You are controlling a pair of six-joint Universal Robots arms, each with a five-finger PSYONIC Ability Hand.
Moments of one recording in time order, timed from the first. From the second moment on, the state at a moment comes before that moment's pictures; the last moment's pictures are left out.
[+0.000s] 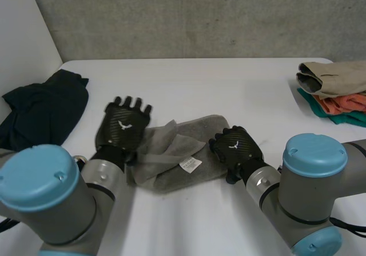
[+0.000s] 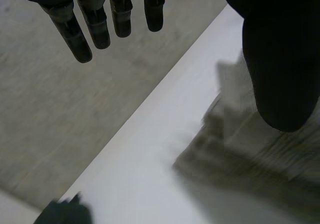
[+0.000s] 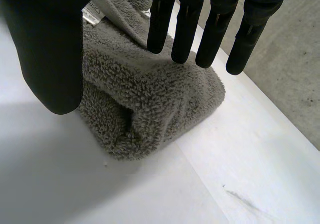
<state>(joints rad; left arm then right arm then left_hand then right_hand) 4.09 -1.87 -1.85 3.65 -1.74 3.65 2.13 -1.08 1.73 -0.34 1.46 2.64 0.19 0.20 0.21 0.20 0.05 0.53 0.53 0.53 0.53 0.36</state>
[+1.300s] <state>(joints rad) 4.19 -1.75 -1.84 3.59 -1.80 3.67 2.21 -1.33 1.81 -0.40 1.53 2.20 0.19 0.20 0.21 0.20 0.05 1.10 1.17 1.19 1.20 1.01</state>
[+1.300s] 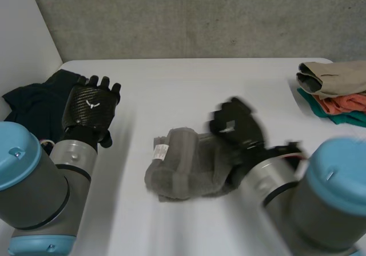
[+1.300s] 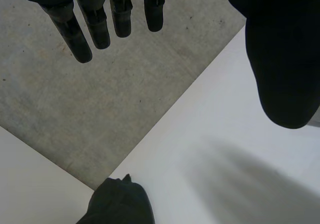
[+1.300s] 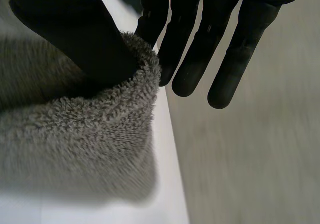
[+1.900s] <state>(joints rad) 4.11 -1.73 -1.68 3.47 -1.71 3.45 2.12 -1.38 1.73 -0.28 1.32 3.20 0.19 0.20 0.21 0.20 0.05 0.22 0.21 0.21 0.21 0.05</state>
